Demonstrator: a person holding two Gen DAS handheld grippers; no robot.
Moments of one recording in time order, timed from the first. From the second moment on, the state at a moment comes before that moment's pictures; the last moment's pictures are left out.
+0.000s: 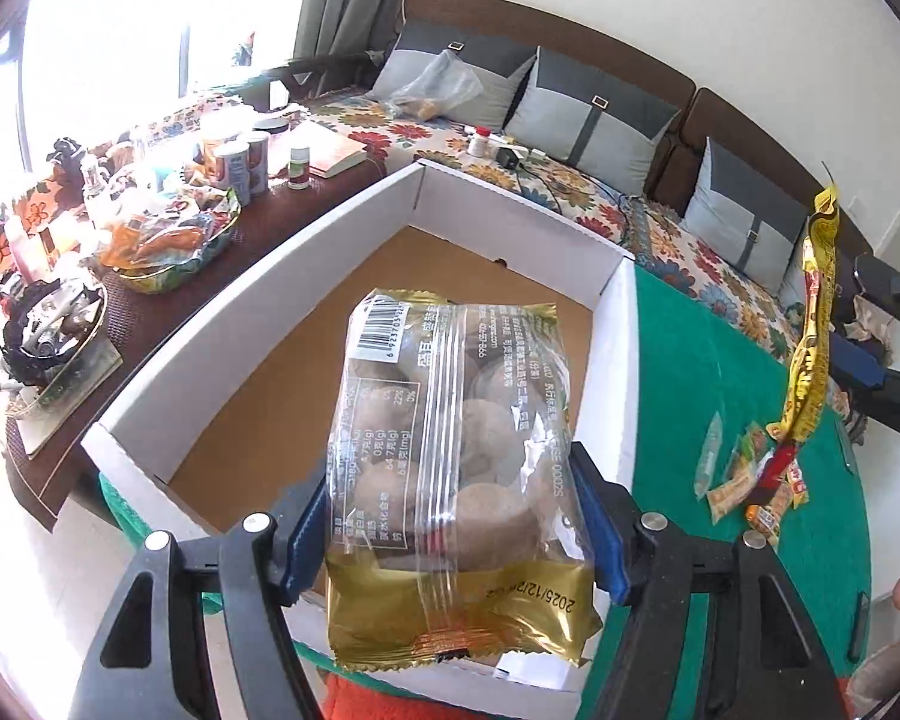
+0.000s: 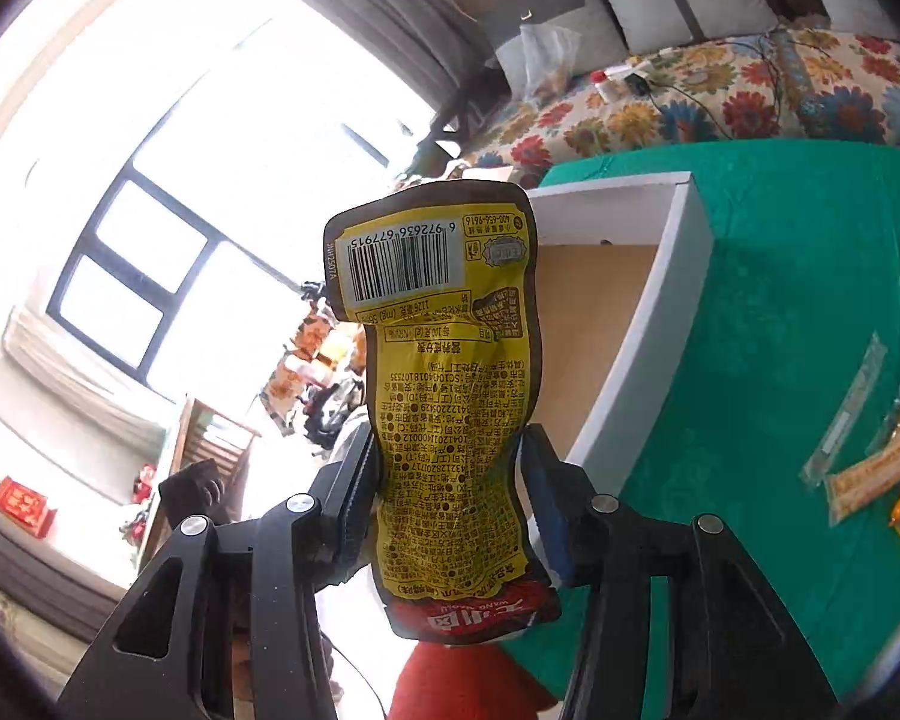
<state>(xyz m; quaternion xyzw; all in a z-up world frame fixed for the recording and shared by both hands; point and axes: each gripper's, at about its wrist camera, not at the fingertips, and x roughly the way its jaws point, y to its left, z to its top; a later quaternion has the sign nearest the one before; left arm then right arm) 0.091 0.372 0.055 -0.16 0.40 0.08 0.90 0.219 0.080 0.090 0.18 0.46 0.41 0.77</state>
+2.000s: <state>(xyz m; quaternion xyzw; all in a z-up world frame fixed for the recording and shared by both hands) 0.151 0.069 -0.122 0.01 0.46 -0.03 0.89 0.141 -0.308 -0.123 0.01 0.45 -0.04 0.89</state>
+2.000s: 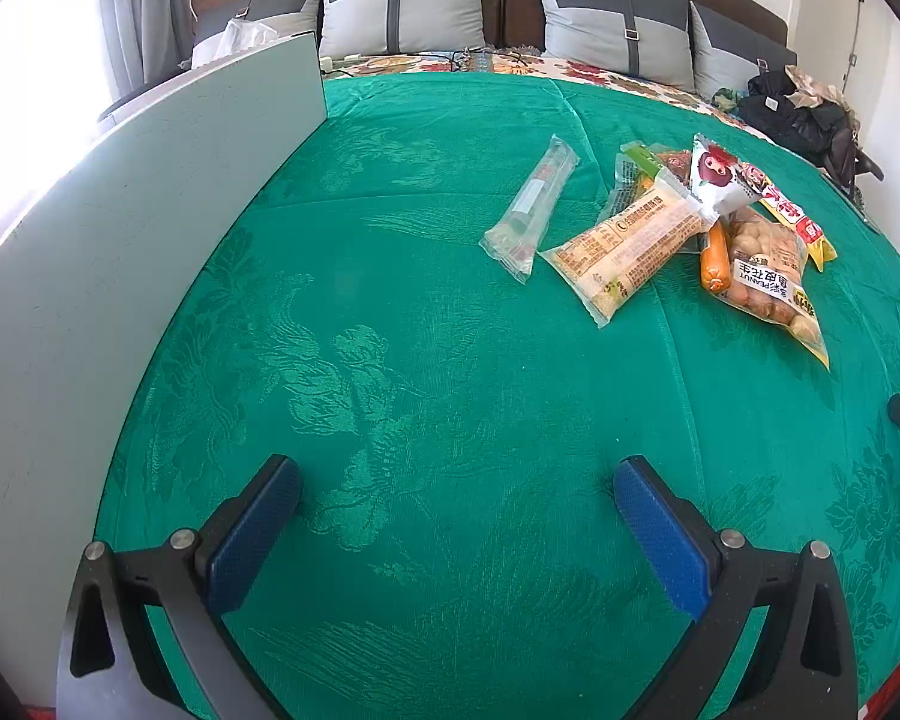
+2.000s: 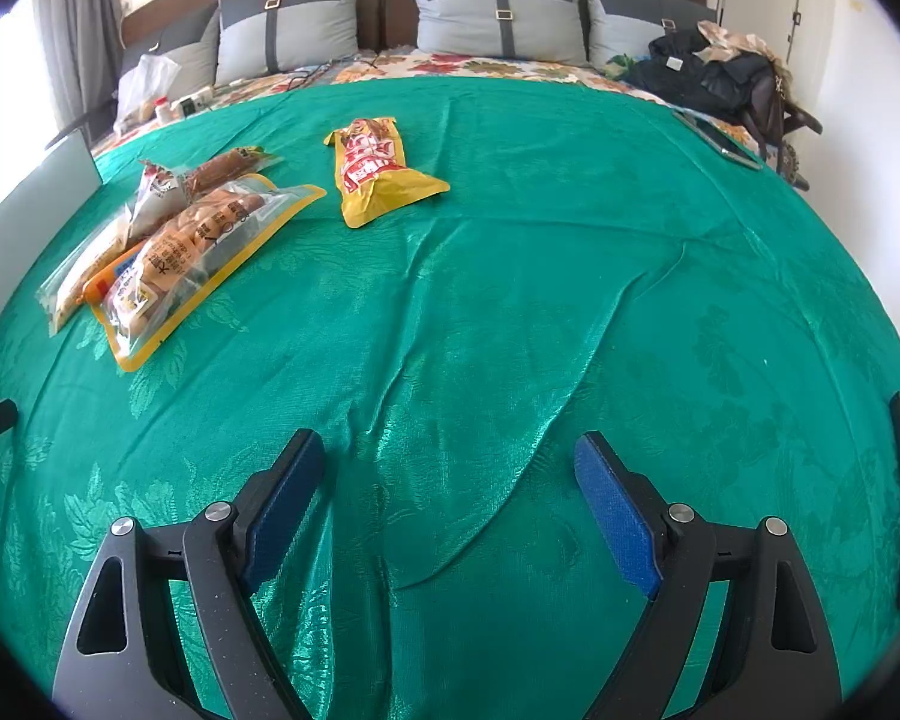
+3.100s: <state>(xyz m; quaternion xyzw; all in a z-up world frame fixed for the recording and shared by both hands) 0.298 0.038 -0.086 0.04 0.53 -0.09 0.84 0.142 -0.308 -0.123 0.01 0.45 -0.04 0.89</state>
